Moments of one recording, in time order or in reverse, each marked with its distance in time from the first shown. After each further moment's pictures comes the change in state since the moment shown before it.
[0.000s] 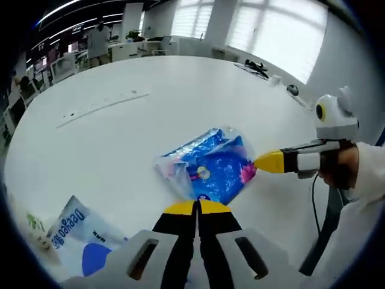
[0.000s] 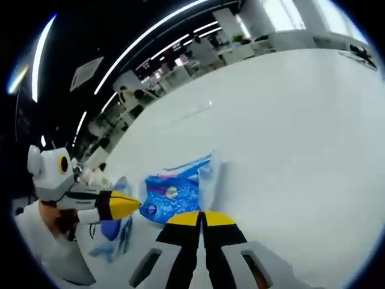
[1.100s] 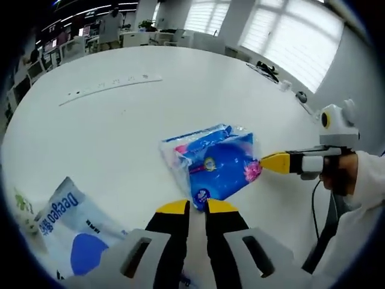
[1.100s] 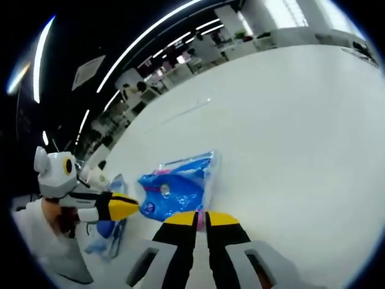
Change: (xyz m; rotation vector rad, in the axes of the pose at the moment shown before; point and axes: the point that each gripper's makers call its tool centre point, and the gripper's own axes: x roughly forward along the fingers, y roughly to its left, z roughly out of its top) left arm 0.006 0.012 -0.015 -0.108 0.013 0.019; right arm 0.008 -0.008 -0.002 -0.012 0.001 0.027
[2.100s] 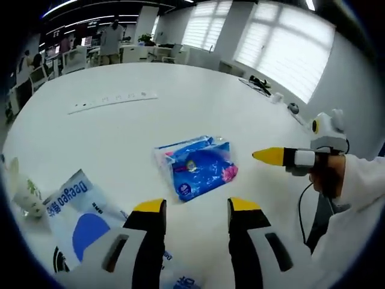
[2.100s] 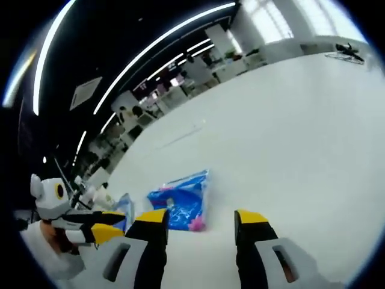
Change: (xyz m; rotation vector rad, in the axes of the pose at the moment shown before) left arm -0.058 -0.025 -0.005 0.002 -0.111 -0.026; right arm -0.040 -0.002 0.012 0.103 -0.153 -0.015
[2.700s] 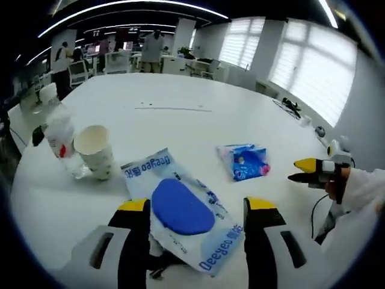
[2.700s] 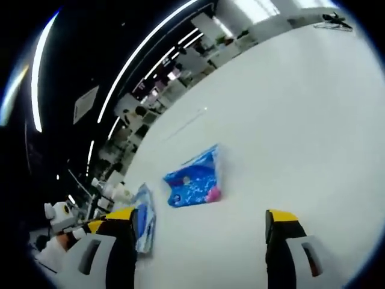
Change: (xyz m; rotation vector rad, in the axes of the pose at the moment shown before) left arm -0.112 0.078 -0.027 -0.178 -0.148 0.283; right arm -0.019 0.018 -0.033 0.098 0.097 0.093
